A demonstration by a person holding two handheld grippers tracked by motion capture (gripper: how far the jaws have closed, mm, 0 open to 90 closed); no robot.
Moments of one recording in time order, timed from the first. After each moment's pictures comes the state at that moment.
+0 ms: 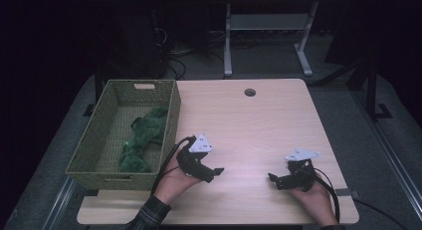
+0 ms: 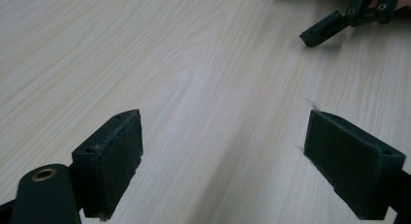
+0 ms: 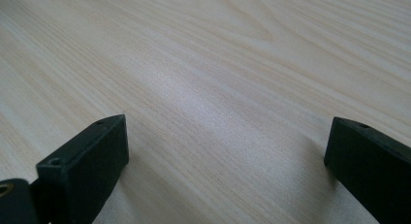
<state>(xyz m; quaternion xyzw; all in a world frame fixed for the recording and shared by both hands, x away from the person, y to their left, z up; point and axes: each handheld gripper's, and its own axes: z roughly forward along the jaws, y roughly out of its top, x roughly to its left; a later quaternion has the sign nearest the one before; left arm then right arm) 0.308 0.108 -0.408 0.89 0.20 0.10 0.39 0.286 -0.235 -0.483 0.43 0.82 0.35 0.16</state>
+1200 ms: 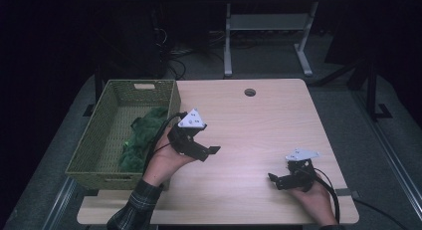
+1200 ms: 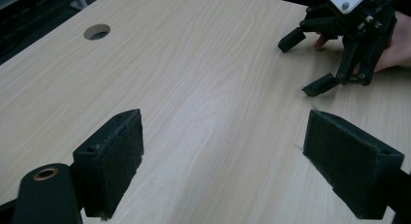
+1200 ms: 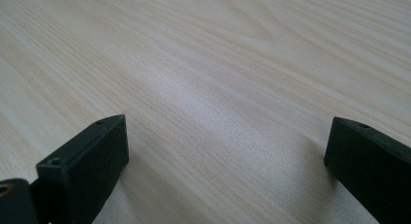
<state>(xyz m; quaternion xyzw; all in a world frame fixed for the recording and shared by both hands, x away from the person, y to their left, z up) 0.332 0.122 -0.339 0.88 0.20 0.11 0.42 0.286 -0.235 -0.483 0.43 0.82 0.35 0.16</state>
